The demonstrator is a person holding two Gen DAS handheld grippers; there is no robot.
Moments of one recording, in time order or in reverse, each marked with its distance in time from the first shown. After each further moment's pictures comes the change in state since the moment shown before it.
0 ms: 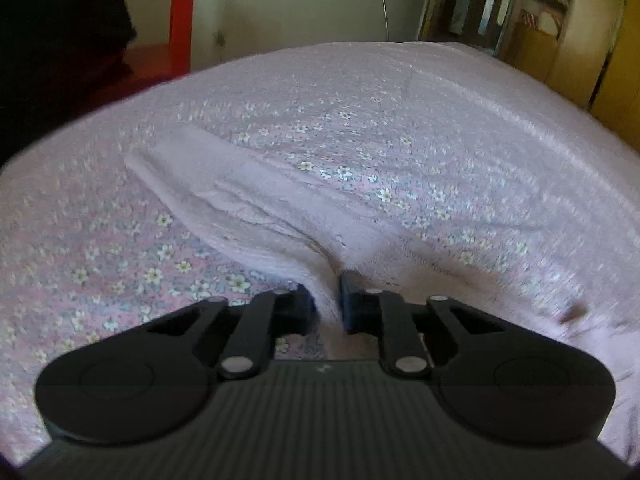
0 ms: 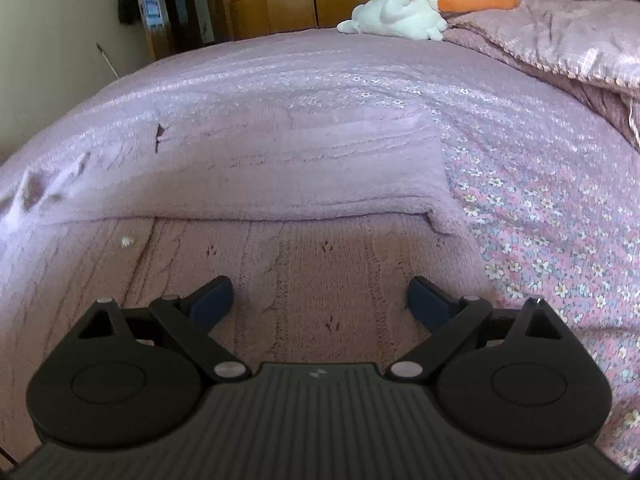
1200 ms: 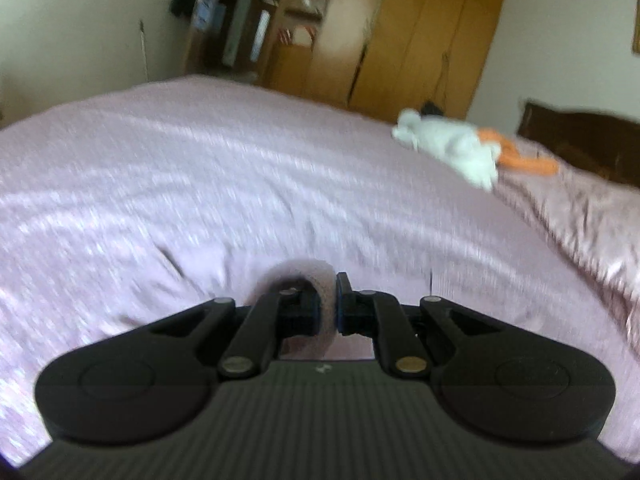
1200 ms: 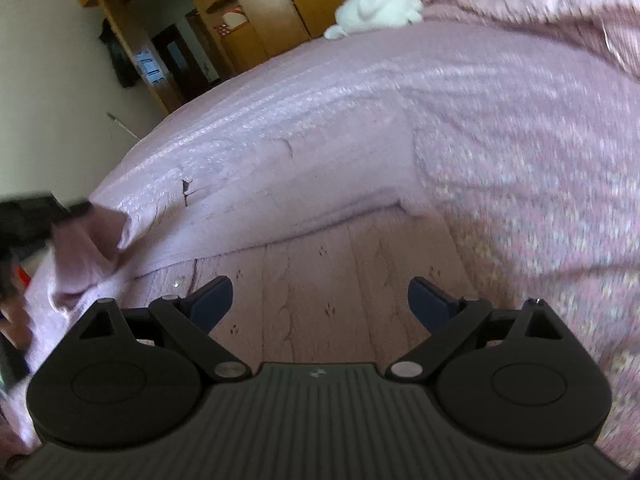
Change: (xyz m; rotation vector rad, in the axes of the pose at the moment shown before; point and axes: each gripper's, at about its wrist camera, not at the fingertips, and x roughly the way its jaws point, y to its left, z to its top) left arm -0.161 -0.199 -0.140 0.344 -0.104 -0.612; right arm -0.044 -0.042 -0.002 0.262 -0.014 0.154
